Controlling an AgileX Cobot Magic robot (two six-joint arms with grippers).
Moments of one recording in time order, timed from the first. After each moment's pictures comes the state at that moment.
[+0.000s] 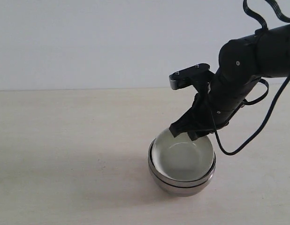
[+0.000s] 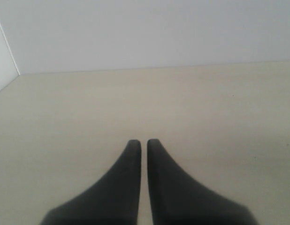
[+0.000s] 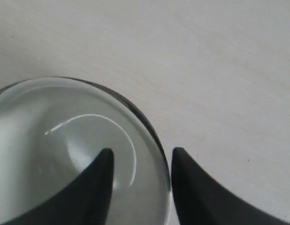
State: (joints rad) left arm 0.03 0.00 0.00 0.14 0.29 -0.09; right arm 0.49 1.78 -1.21 -0.03 0.66 -0.03
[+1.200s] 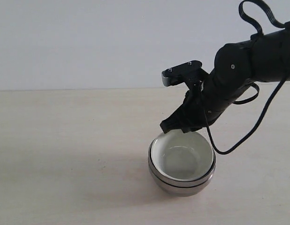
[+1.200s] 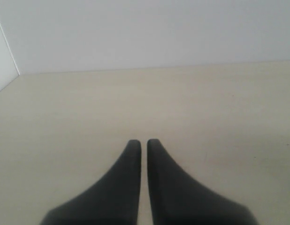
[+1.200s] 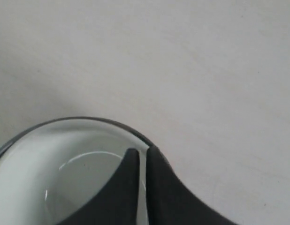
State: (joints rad) left arm 0.03 0.00 0.00 0.14 0.29 -0.09; right arm 0.50 1.79 -1.20 0.04 0.53 -0.10
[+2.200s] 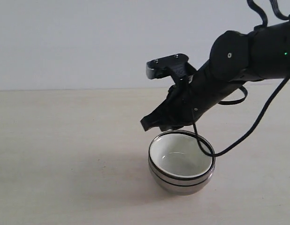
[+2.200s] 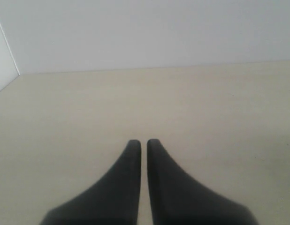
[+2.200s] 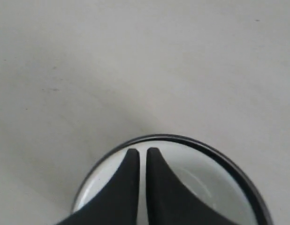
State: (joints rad) left arm 0.03 0.00 0.00 0.14 0.29 -0.09; right arm 0.56 1.75 -1.20 0.30 0.51 -0.30
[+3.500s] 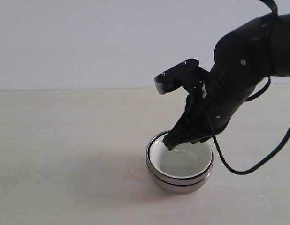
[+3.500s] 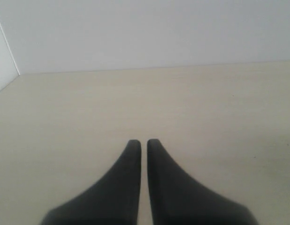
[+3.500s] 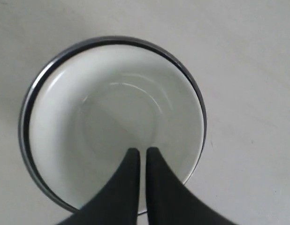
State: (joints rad) left arm 0.03 0.00 0.00 0.14 0.29 -0.09; right arm 0.63 1.63 -1.14 -0.15 0.74 0.04
